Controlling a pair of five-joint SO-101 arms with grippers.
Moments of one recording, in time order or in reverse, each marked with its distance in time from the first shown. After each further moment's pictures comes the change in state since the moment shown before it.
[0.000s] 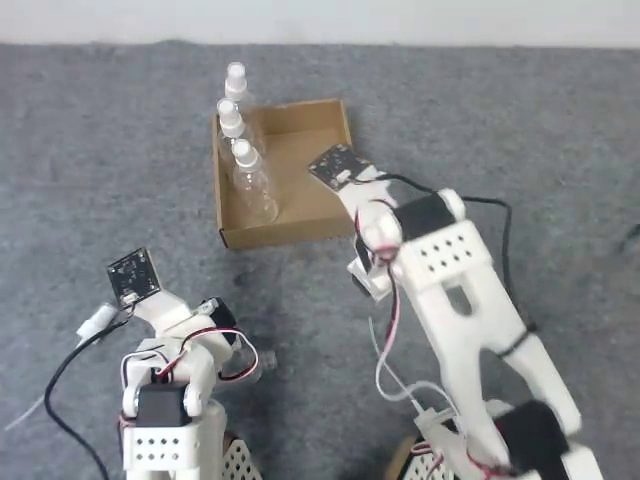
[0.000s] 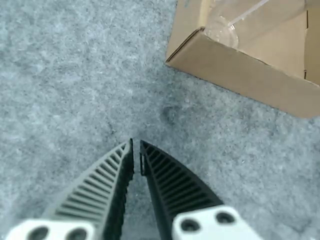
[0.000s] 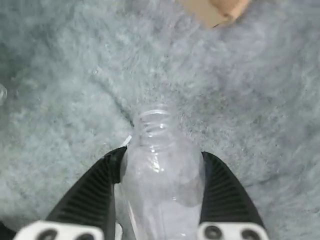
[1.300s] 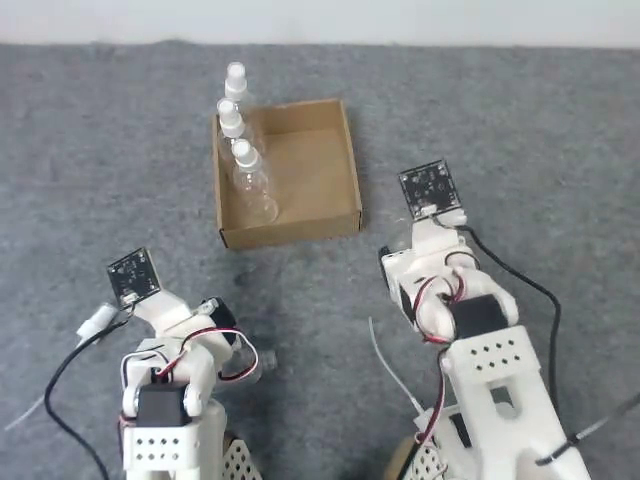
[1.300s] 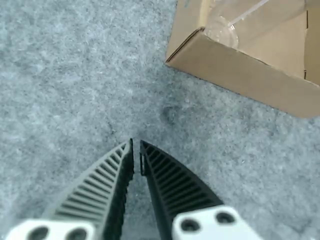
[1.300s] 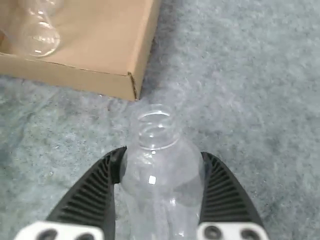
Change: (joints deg) left arm 0.0 0.0 0.0 0.0 0.0; right arm 8.9 -30.9 38.9 -37.4 -12.7
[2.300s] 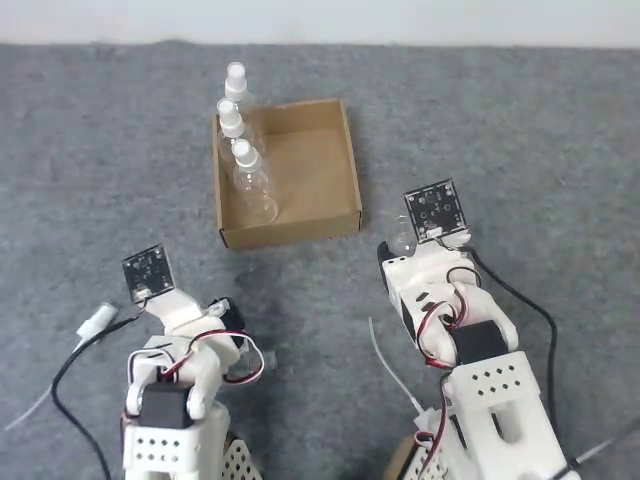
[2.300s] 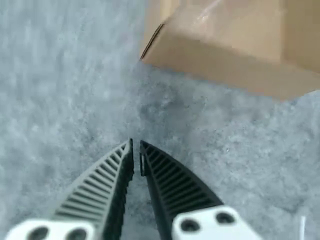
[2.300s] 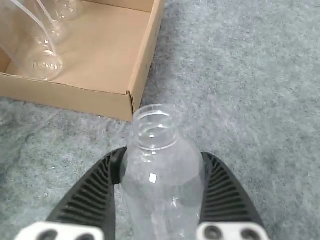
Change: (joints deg) left arm 4.3 0.0 -1.5 0.0 -2.9; right arm 0.1 -7.9 9.2 -9.2 0.0
